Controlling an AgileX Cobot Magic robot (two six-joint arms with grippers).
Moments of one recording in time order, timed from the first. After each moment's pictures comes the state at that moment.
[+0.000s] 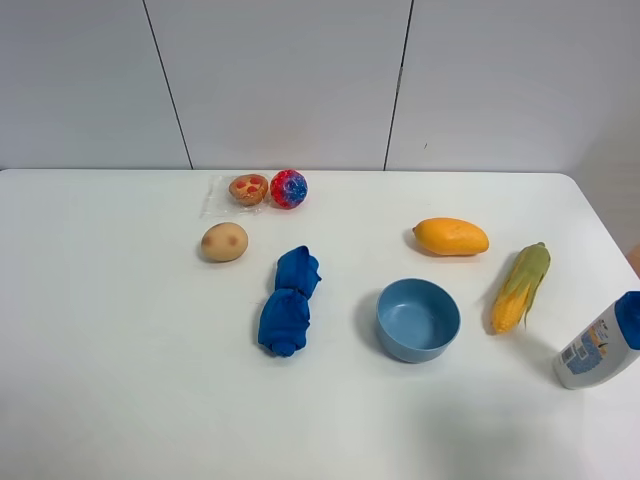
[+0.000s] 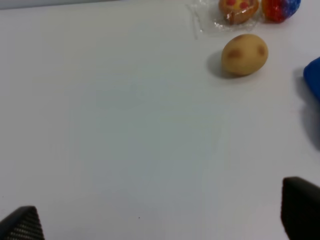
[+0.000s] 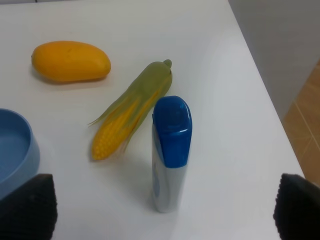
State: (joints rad) left arm 0.07 0.00 -0.50 -0.07 1.05 0.07; right arm -0.08 0.00 -0.50 -0.04 1.07 0.00
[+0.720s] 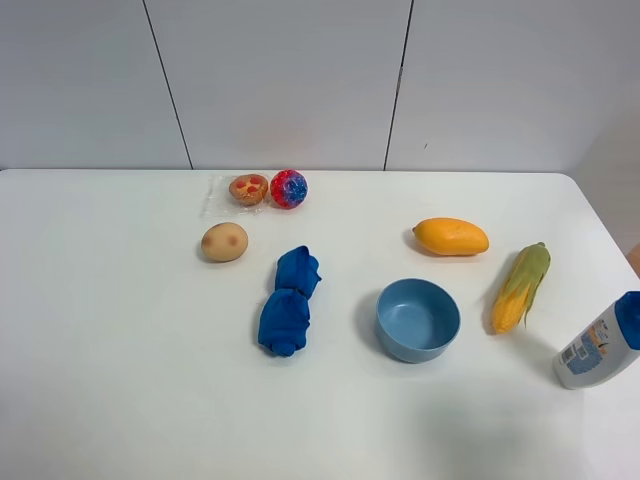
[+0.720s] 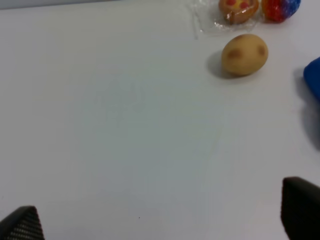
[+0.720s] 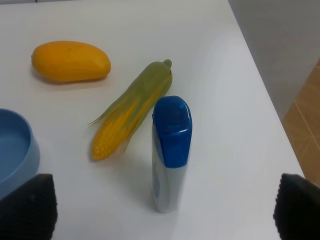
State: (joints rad) left arm 0.07 0.00 -0.50 -0.07 1.05 0.07; right arm -0.08 0.00 -0.50 -0.04 1.07 0.00
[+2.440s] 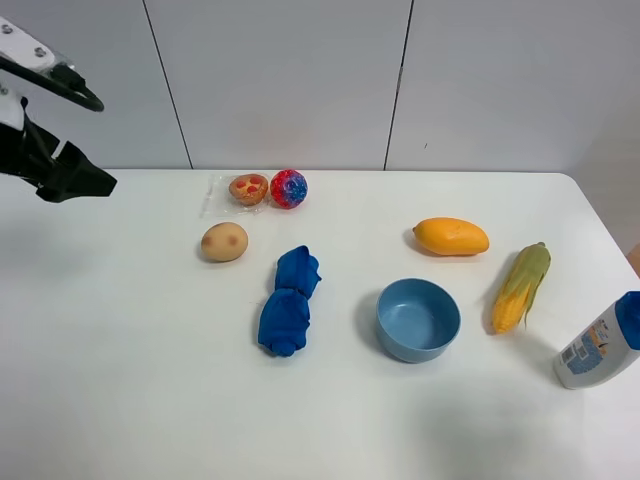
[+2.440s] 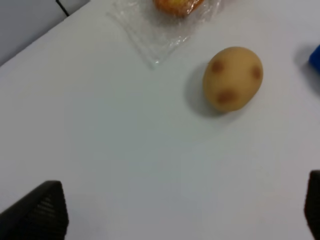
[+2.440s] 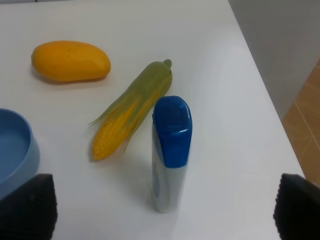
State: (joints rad) left arm 0.05 1.35 -1.07 -0.44 0.73 0.93; right arm -0.08 0.00 -0.50 -0.04 1.07 0.00
